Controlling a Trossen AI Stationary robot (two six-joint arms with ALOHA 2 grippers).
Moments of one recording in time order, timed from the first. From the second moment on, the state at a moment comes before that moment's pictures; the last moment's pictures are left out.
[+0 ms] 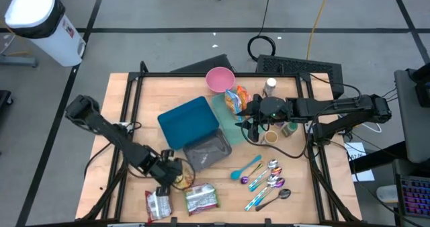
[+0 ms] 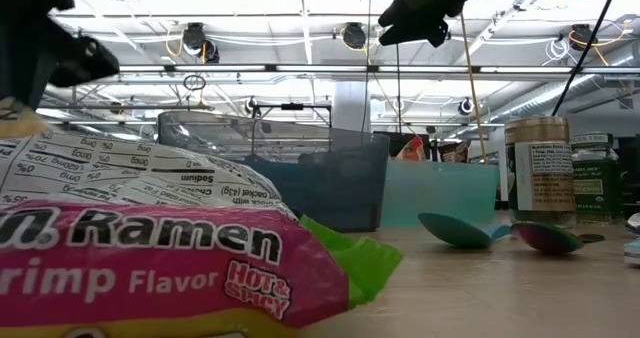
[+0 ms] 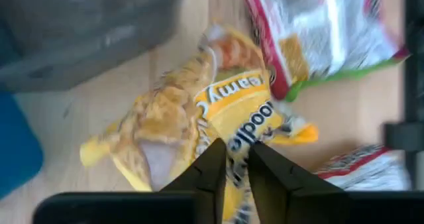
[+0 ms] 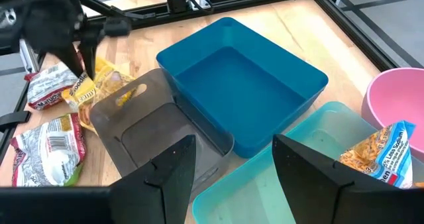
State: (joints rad) left arm -0.62 1.47 0.94 -0.62 -0.06 -0.65; right arm 0.01 1.22 1.01 -0.32 0.10 0.20
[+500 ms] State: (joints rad) left arm -0.44 1.16 0.94 -0.62 -0.10 -0.97; right arm 0.01 1.22 1.01 -0.32 0.10 0.20
